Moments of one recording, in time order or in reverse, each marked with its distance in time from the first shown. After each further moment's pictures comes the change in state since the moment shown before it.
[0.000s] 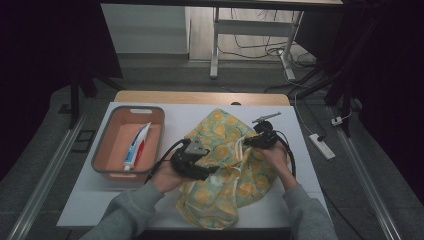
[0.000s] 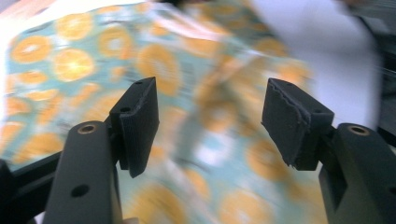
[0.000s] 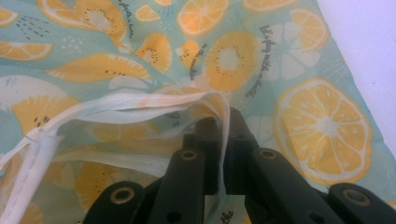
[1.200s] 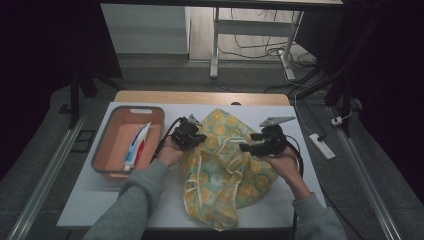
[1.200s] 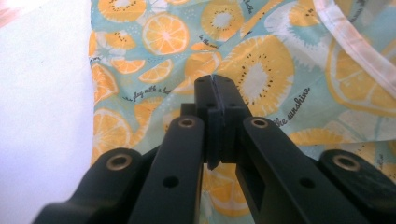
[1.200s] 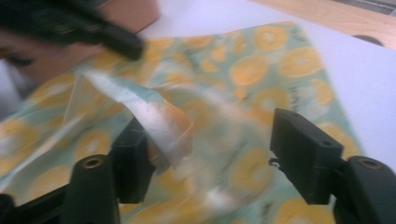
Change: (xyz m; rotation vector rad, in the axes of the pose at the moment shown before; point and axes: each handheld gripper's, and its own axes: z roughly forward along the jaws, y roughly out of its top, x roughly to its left) left arm 0.075 -0.001 0.037 0.069 0.068 -0.197; right arm 0.062 -0.008 -0.072 -0.149 0.019 -0.110
